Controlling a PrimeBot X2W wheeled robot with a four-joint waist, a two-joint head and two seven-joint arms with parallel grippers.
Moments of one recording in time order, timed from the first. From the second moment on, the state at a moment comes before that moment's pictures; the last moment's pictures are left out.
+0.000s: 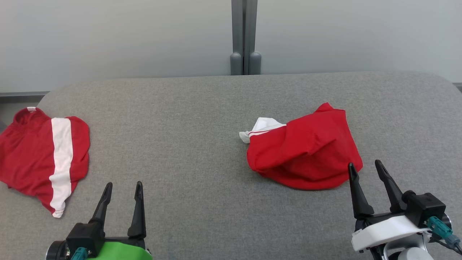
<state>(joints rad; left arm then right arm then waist) 0.04 0.09 -0.09 0.15 -0.22 -0.07 -0.26 0.03 -0.08 0.03 0.10 0.22 0.13 -0.25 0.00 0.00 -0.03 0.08</state>
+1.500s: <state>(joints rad) -0.38 0.09 -0.27 0.36 -0.18 -0.13 -0.25 -0.02 -0.11 0.04 0.10 0.23 0.13 -0.23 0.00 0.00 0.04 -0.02</state>
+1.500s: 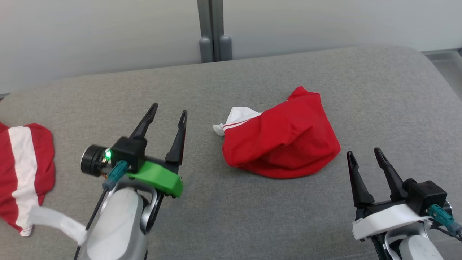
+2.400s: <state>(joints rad) -0.69 0.07 -0.61 0.95 -0.42 -0.13 -0.15 -0.12 -0.13 0.05 0.16 0.27 0.13 -0.26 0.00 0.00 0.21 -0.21</state>
